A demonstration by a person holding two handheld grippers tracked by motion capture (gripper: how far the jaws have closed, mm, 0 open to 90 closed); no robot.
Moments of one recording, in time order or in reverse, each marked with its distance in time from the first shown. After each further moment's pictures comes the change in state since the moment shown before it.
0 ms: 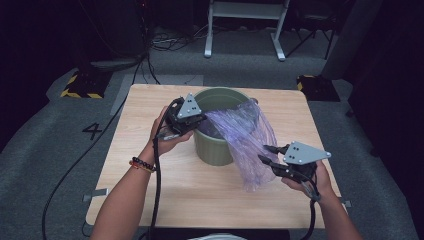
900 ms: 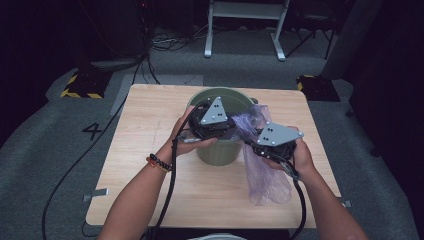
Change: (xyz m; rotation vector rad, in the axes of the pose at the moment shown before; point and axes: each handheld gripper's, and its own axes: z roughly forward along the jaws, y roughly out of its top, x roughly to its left) left arm -0.041 0.045 0.016 -0.087 -0.120 0.122; right arm -0.006 0.063 0.035 0.017 -0.032 -0.137
